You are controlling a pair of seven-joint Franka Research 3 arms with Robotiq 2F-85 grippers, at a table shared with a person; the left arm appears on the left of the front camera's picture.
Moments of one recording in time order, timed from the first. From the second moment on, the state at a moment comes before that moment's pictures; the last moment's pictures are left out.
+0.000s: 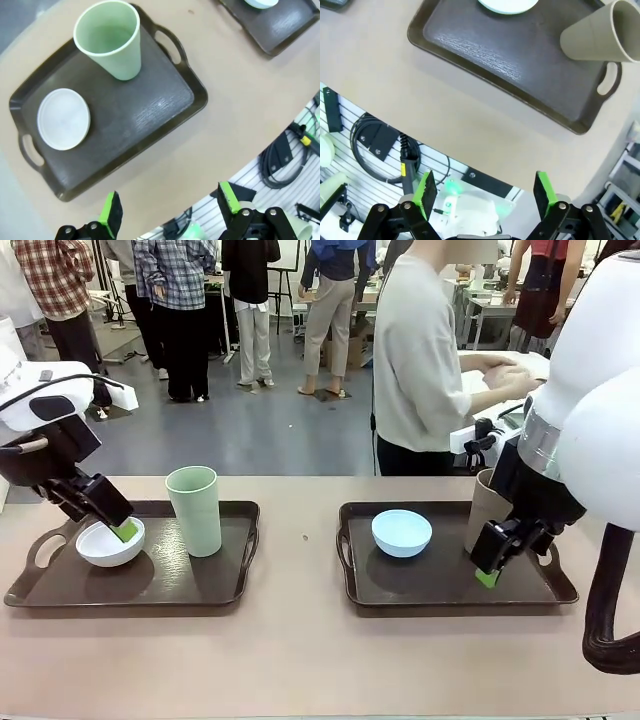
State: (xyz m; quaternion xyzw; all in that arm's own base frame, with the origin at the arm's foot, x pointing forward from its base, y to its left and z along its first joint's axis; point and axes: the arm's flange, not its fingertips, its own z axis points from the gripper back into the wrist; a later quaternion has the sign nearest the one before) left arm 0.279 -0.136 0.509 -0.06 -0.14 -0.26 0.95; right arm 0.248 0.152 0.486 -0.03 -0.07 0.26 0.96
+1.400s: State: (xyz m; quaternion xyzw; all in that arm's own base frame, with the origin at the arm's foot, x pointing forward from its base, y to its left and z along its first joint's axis) left arm 0.253 0.166 0.531 -0.45 -0.26 0.07 0.85; right arm 0.172 -0.208 0.454 0.49 -0.24 0.06 0.84
